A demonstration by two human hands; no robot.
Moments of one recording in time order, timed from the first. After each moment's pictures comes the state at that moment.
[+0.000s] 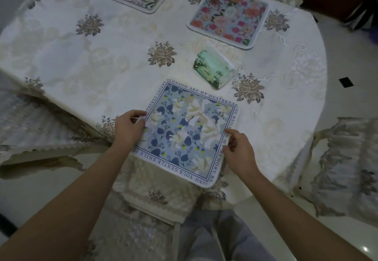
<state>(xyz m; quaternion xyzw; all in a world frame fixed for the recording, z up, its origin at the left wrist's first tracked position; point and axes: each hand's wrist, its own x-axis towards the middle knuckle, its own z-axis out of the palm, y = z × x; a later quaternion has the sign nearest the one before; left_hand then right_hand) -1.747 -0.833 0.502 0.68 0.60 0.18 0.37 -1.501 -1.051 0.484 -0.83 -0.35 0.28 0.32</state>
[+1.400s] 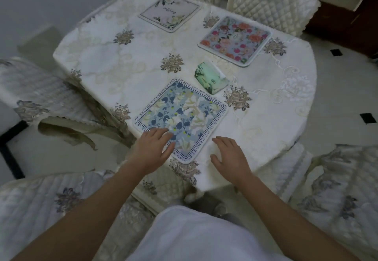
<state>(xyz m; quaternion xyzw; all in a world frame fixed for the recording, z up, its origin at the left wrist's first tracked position) -1.709 -1.003 0.555 0.91 0.41 0.01 0.08 -1.449 -1.118 0.517 -0.72 -0.65 0.19 0.16</state>
